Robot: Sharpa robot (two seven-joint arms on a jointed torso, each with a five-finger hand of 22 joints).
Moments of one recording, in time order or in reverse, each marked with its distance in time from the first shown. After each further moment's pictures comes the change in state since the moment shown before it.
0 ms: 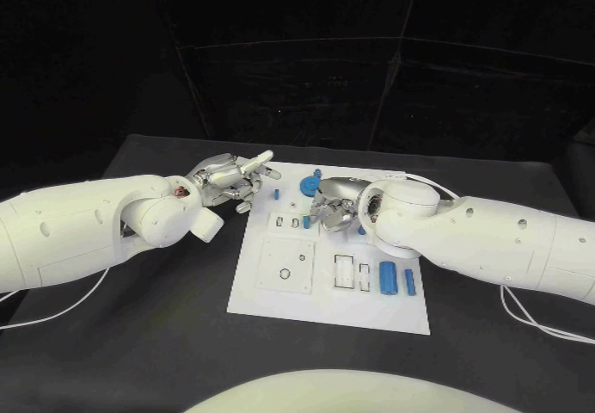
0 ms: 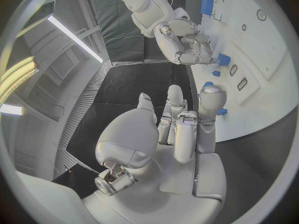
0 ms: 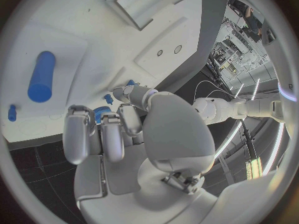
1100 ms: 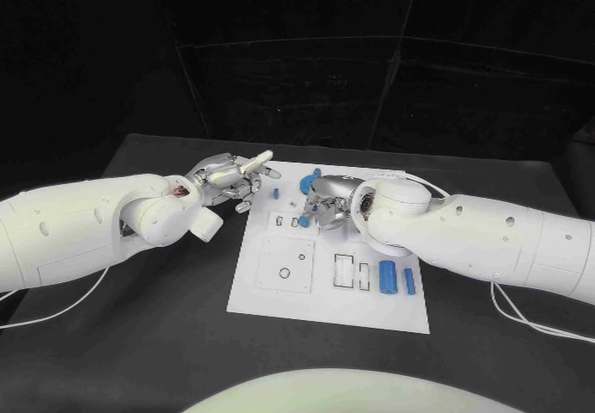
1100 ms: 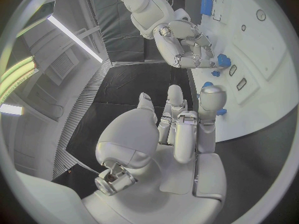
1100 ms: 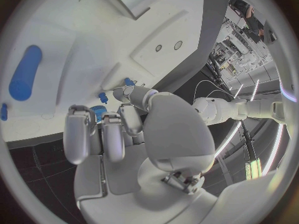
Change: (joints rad) left arm 0.000 0.000 0.000 -0.001 0.000 0.003 -0.004; left_hand 0.008 0.000 -0.003 -0.003 0.000 0.000 0.000 -0.004 -0.001 0.000 0.000 0.000 0.000 0.000 0.000 0.000 0.000 0.000 0.000 0.000 0.000 0.005; right arm -0.001 0.036 0.000 -0.025 -0.005 -0.009 0.000; right_hand -0.015 0.007 0.012 -0.013 -0.008 -0.038 -0.003 -0.004 -0.004 0.002 -0.013 0.000 0.002 0.001 -0.014 0.000 0.000 0.000 0.000 -0.007 0.000 0.000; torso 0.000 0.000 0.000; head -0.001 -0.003
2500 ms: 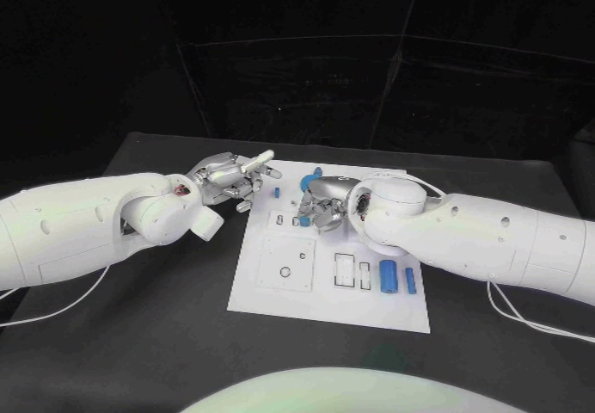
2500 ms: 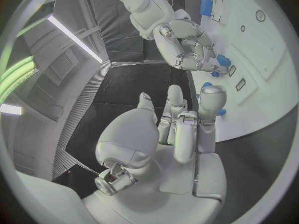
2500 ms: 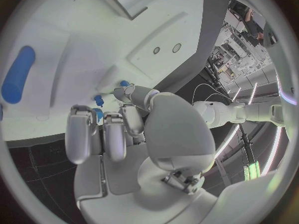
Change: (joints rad) left arm 0.000 -0.001 0.000 0.001 -0.002 0.003 -0.006; left_hand 0.000 0.000 0.003 -0.003 0.000 0.000 0.000 0.000 -0.001 0.000 0.000 0.000 -0.001 0.000 0.000 0.000 0.000 0.000 0.000 0.000 0.000 0.002; right arm -0.002 0.017 0.000 -0.009 -0.021 0.027 0.012; right_hand -0.017 0.007 0.019 -0.019 0.000 -0.076 -0.043 0.000 -0.001 -0.003 -0.035 0.009 0.010 -0.002 -0.031 0.000 0.000 0.000 0.001 -0.030 0.000 0.000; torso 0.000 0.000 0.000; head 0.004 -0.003
